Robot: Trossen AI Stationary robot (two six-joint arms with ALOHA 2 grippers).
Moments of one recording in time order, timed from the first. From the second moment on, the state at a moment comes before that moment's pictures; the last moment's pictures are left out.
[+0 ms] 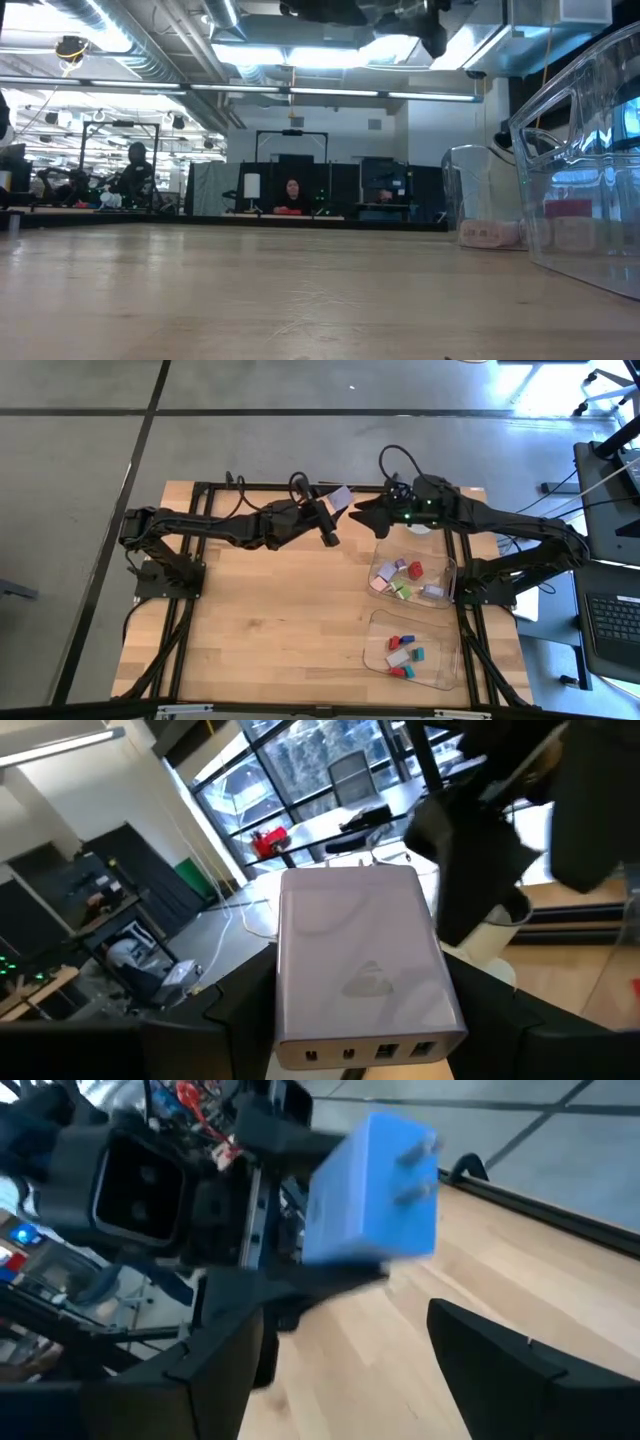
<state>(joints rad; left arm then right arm) 0.07 1.57 1.25 0.27 -0.61 0.42 -0.22 1.17 1.09 -0.20 -0.07 0.62</state>
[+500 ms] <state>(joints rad) 0.07 1.57 1.25 0.28 -0.49 0.40 -0.22 1.22 1.09 -0.04 -0.07 0.62</state>
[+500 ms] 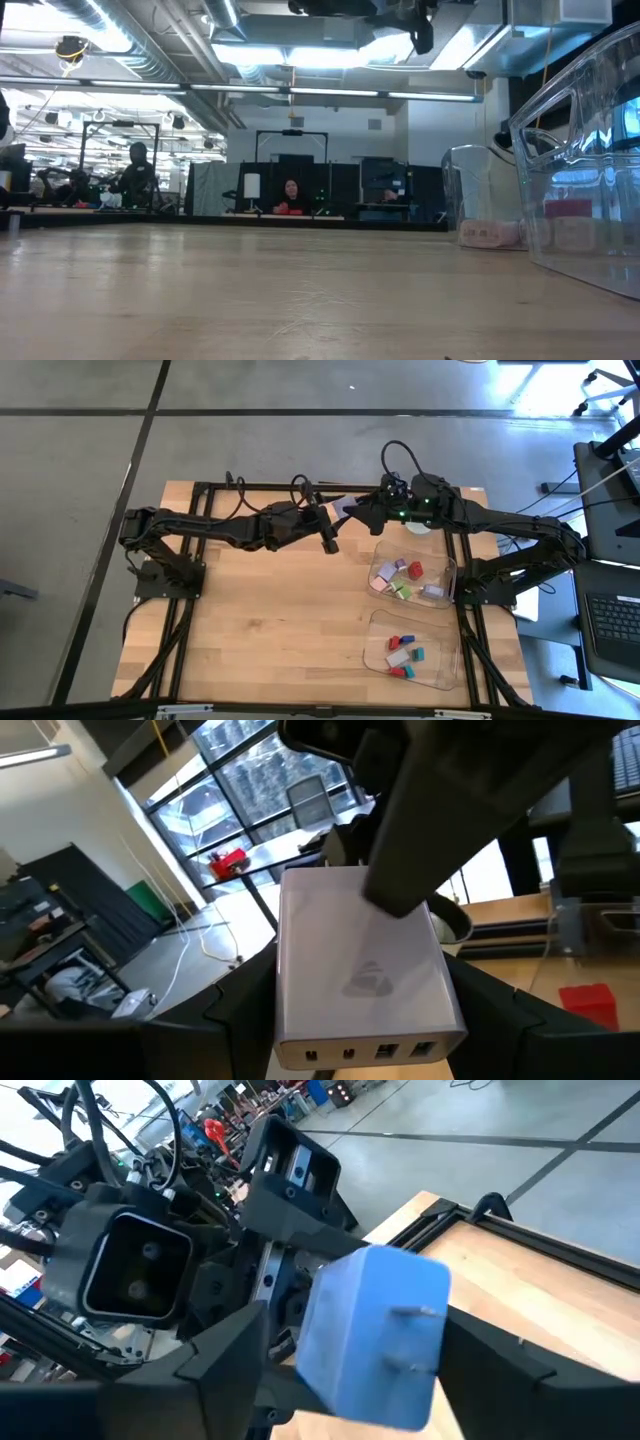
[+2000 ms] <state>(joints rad) 0.07 1.57 1.25 0.20 -0.43 -0.11 -0.14 1.06 1.05 -1.09 -0.02 0.54</state>
